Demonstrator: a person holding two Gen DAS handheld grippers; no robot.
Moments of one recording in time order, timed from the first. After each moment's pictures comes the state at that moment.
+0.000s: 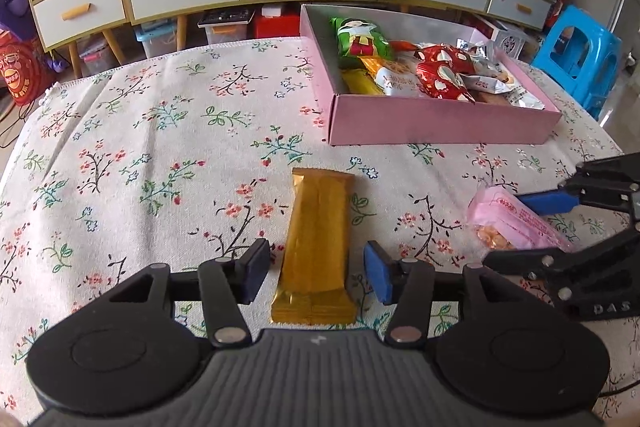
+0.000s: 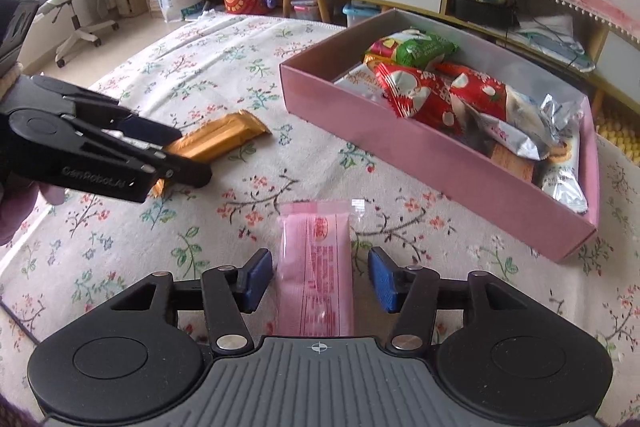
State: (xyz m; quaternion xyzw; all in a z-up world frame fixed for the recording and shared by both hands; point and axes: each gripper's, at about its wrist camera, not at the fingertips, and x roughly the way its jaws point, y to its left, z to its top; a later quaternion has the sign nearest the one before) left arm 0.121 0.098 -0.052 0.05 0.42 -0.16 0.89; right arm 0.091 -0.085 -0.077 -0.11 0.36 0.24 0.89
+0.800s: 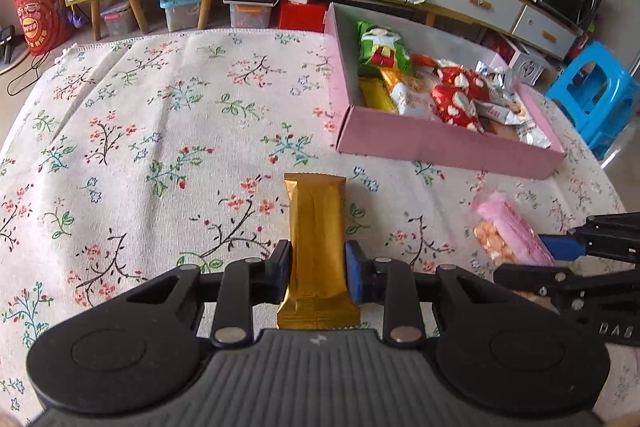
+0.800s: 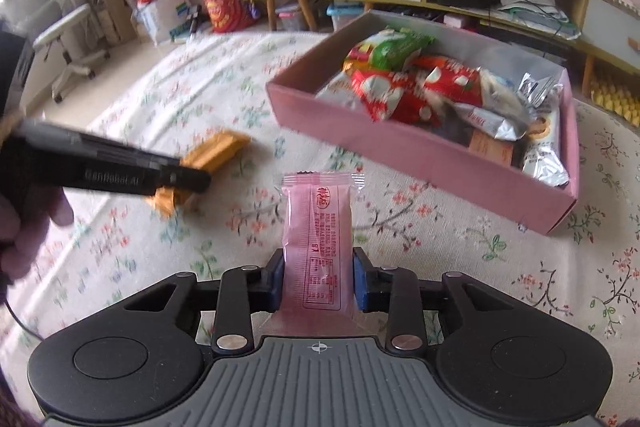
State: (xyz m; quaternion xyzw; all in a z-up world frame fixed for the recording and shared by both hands) left arm 0.125 0.102 -0.039 -0.02 0.45 -0.13 0.88; right arm 0.089 -0.104 -0.057 -0.03 0.37 0.23 0.90
